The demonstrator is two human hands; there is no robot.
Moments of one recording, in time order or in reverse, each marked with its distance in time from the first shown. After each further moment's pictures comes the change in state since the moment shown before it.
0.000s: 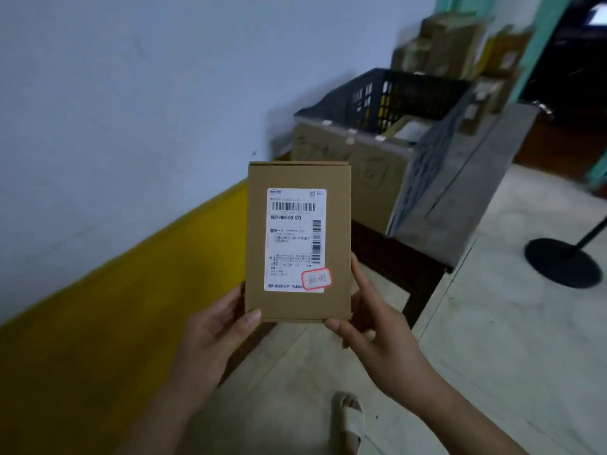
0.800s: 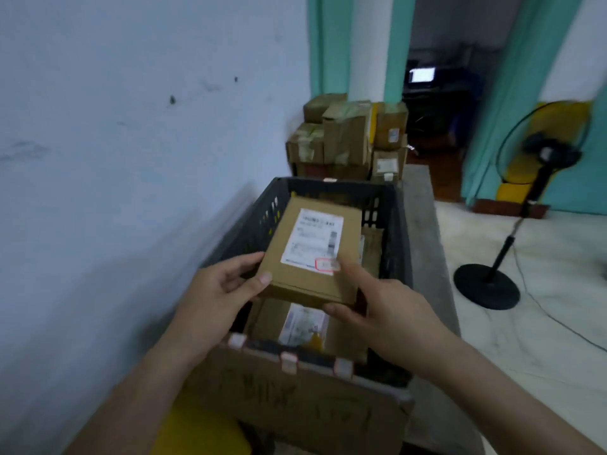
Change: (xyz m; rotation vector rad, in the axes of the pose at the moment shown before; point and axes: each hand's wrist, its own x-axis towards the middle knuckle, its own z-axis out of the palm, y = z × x) left_hand 0.511 0.149 0.147 0.190 -0.404 0.200; right_hand 0.377 0.042 -0.222 -0.787 0.178 0.349
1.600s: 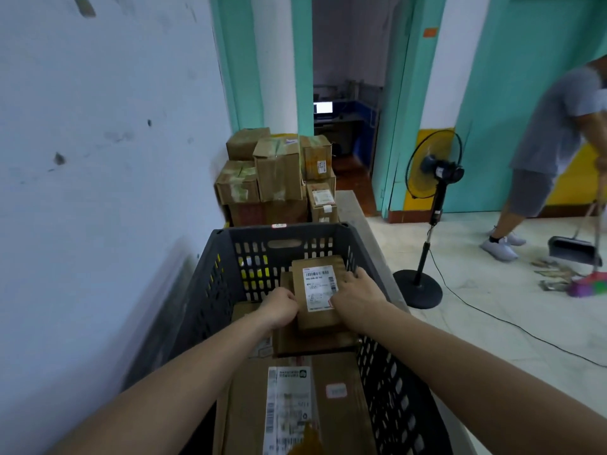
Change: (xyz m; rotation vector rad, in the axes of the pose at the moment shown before) left_hand 0.248 -0.087 0.141 0.481 -0.475 -0.121; right_hand 0.178 0.098 0.042 -0.903 -0.278 0.245
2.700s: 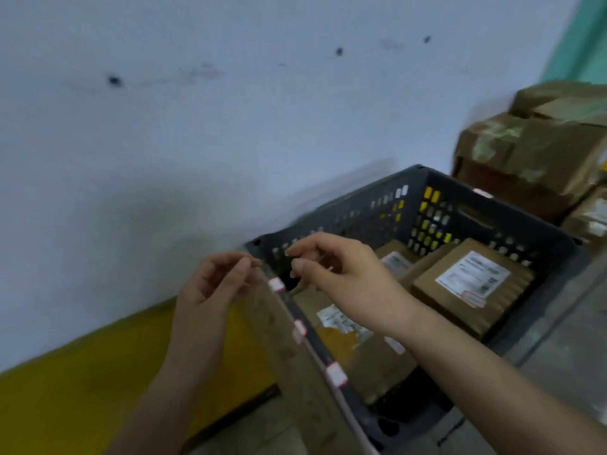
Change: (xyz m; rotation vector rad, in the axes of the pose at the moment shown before) left_hand -0.343 0.038 0.063 -0.733 1.356 -0.219; right_hand -0.114 -0.045 -0.081 1.449 0.046 -1.211
